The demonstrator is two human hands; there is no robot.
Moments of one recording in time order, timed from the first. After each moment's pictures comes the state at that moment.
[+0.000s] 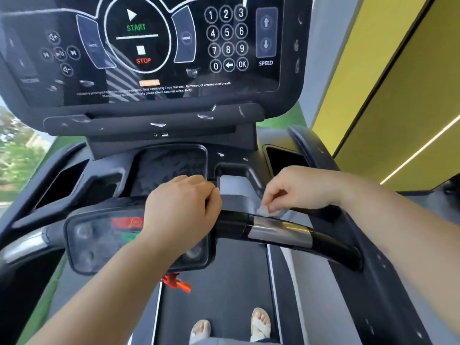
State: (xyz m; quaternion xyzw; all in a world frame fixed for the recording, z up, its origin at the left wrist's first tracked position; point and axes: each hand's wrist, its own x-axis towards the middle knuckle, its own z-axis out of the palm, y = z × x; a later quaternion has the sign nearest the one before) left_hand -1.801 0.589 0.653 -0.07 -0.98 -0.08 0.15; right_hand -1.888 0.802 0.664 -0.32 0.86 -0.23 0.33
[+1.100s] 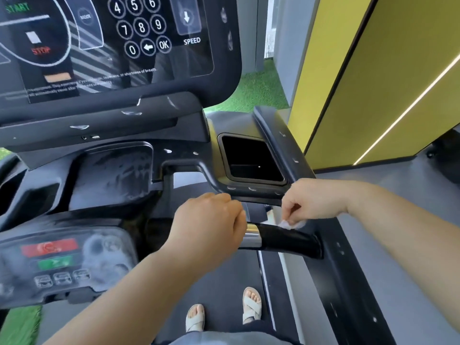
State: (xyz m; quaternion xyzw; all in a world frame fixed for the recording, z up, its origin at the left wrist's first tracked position) left_hand -1.816 0.699 0.623 -0.18 -0.98 -0.07 0.06; right_hand -1.895 0.911 0.611 -0.28 0.85 -0.15 0.42
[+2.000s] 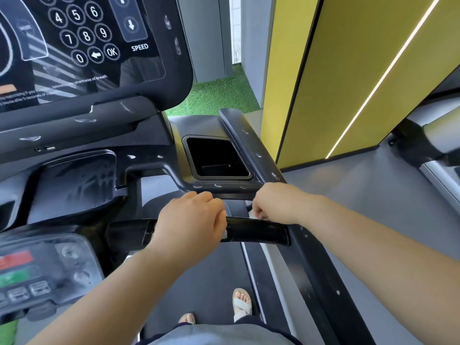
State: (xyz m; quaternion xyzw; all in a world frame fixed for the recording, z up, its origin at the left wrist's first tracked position) left_hand -1.816 0.723 0.615 -0.22 -0.97 -0.04 0.06; right_hand -1.863 0.911 0.595 -0.25 0.92 0.01 0.30
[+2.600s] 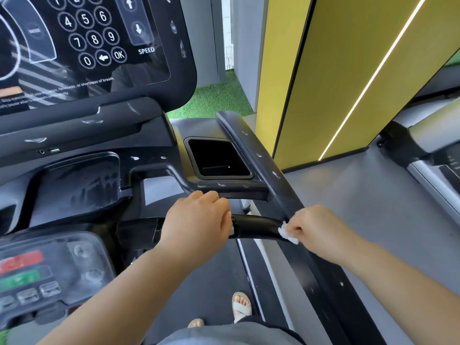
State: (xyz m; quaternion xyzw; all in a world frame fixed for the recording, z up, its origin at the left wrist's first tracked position) left_hand -1.813 0.717 0.606 -0.25 -0.96 -0.07 0.10; right_hand -1.806 0.935 0.589 -0.02 0.94 -0.05 0.34
